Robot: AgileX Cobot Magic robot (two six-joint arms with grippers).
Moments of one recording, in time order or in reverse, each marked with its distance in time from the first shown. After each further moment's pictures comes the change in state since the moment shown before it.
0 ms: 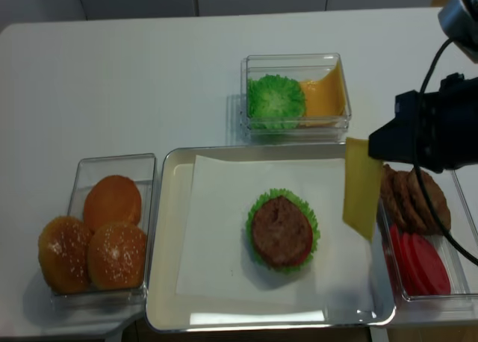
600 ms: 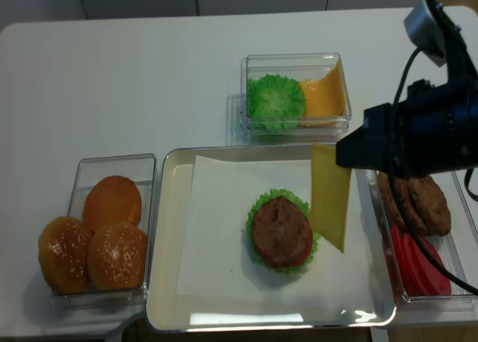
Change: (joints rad) left arm 0.000 0.000 0.000 0.000 0.000 0.000; right arm 0.159 0.000 0.008 0.039 -0.069 -0.029
